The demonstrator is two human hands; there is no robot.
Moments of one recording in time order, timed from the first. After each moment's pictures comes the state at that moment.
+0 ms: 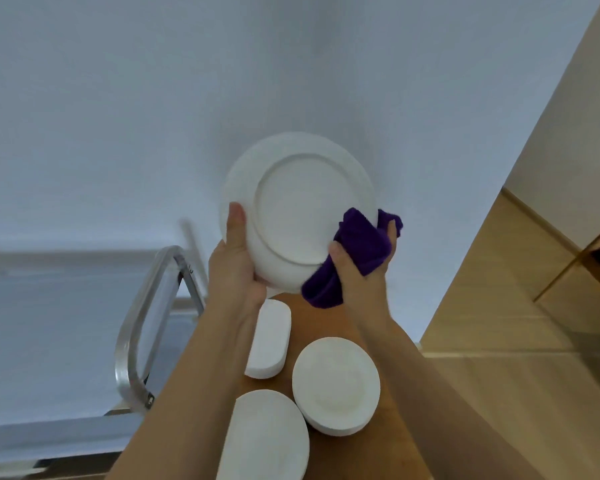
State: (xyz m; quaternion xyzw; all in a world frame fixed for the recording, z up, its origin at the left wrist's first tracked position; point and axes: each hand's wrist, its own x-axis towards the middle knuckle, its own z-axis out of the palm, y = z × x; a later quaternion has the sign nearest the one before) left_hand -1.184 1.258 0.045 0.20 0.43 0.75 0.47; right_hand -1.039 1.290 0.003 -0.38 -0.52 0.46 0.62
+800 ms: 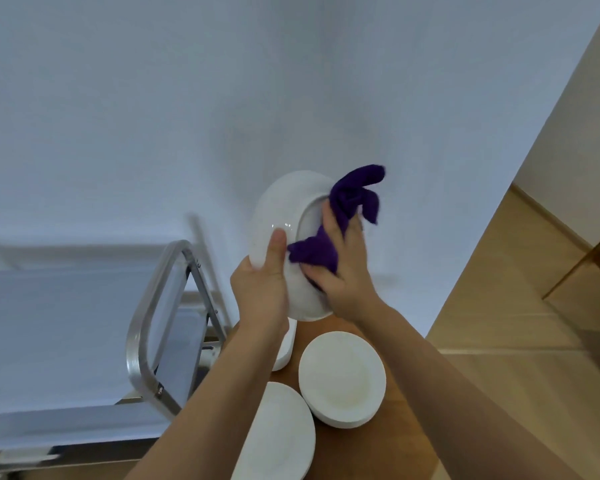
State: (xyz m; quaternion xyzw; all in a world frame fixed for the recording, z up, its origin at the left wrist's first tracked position) left_hand -1.158 1.236 0.023 0.23 0.57 0.70 0.35; right_hand -1.059 1.287 0.016 -0.36 -0.79 0.21 0.45
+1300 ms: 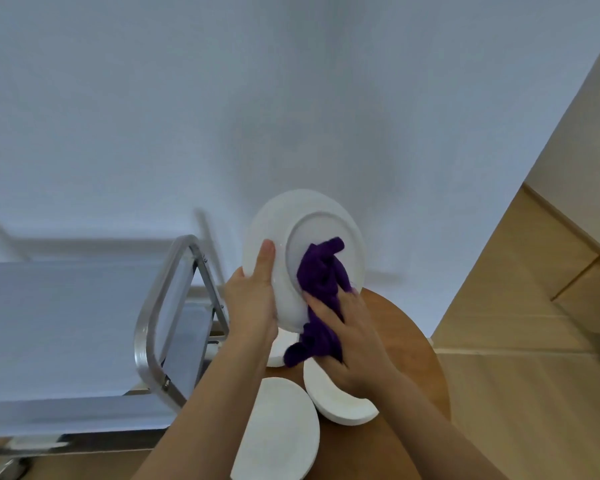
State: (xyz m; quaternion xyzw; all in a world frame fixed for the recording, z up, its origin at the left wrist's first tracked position) left_hand -1.178 1.228 0.006 0.16 0.58 0.70 0.39; right_hand -1.031 1.234 -0.053 -0.29 -0.87 0.16 0.36
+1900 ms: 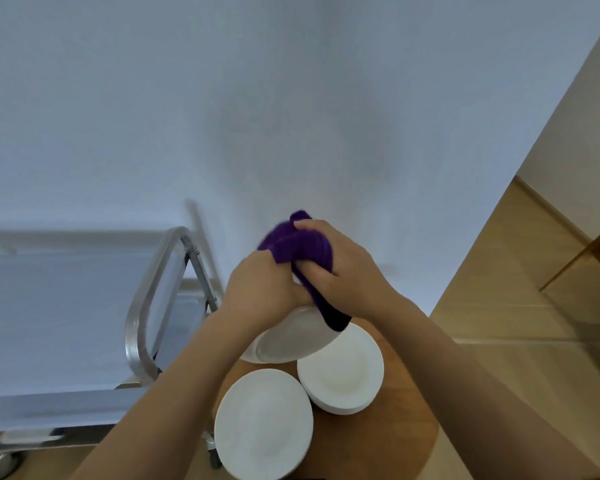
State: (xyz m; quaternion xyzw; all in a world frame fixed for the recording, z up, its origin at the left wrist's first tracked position) left_hand -1.179 1.226 0.029 0.68 0.70 0.21 0.06; right_hand -1.048 1.263 0.035 -0.34 -0.83 0.29 0.34
